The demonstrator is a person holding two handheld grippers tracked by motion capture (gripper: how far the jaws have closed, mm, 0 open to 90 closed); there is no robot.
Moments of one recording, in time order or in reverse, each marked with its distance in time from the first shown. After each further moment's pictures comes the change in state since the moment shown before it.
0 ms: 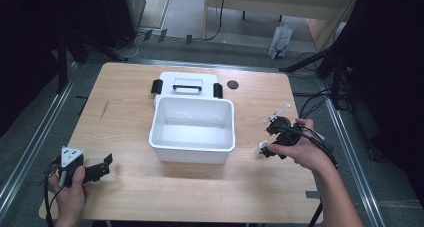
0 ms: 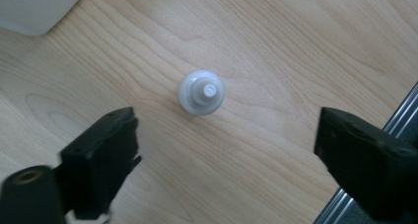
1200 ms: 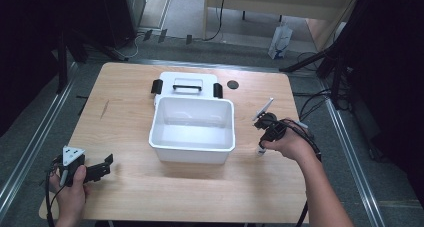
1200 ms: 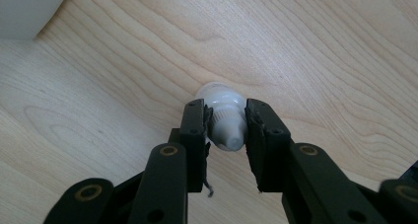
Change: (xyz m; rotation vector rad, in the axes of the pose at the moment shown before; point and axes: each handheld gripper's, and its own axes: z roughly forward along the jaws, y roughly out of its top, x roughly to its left) left arm -0.001 0.001 0.002 0.020 0.003 0.010; right arm -0.001 0.031 0.034 0.171 0.074 0.013
